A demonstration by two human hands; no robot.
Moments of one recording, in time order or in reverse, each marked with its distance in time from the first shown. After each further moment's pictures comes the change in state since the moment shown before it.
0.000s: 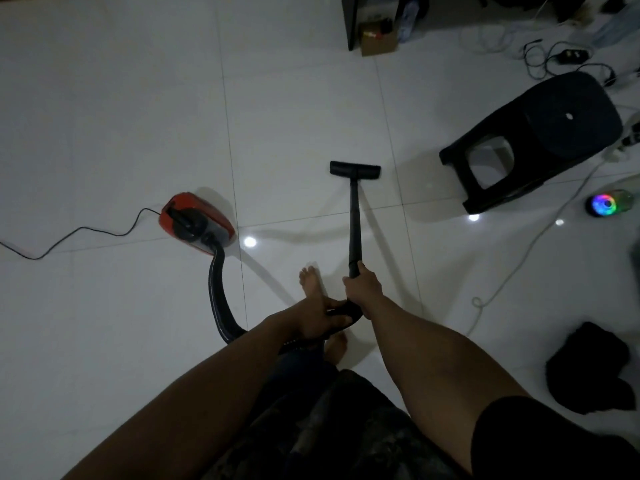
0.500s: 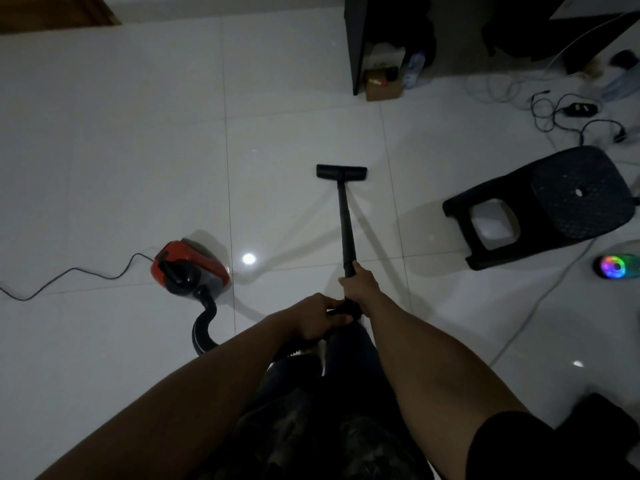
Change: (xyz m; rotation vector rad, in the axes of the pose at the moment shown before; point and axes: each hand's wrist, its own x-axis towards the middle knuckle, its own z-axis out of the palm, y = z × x) left_hand 0.028 0.112 -0.208 -0.139 0.022 0.082; right_hand 0.131 -0.167 -0.079 -0.042 -0.084 -0.002
